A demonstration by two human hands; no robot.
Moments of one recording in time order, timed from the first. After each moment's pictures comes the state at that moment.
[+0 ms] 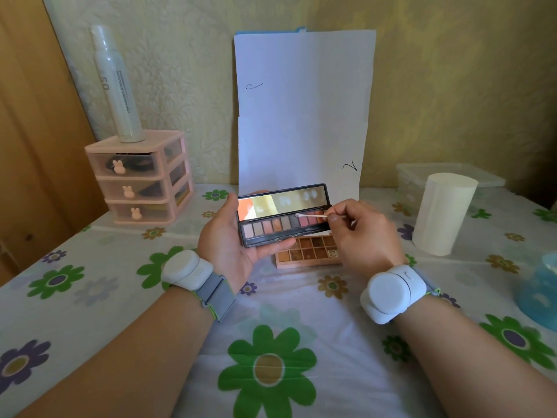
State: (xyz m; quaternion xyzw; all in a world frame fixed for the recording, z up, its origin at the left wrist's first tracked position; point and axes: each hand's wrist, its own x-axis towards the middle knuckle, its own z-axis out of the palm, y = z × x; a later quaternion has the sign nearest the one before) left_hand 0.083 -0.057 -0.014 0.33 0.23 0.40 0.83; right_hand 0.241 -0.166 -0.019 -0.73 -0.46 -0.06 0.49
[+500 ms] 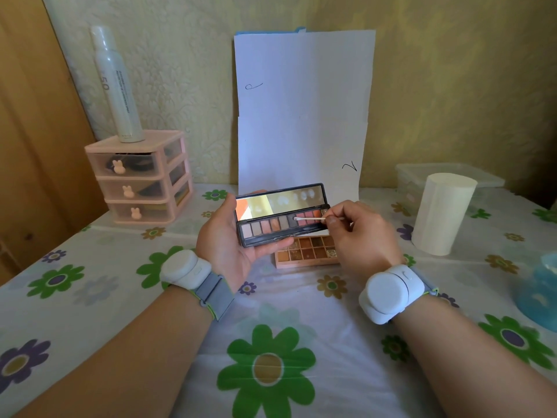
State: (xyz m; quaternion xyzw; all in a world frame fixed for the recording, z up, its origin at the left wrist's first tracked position) left_hand 0.082 -0.058 -0.013 0.33 0.23 0.41 0.82; right_hand 0.241 -0.165 -0.020 -0.74 -0.47 -0.06 0.48
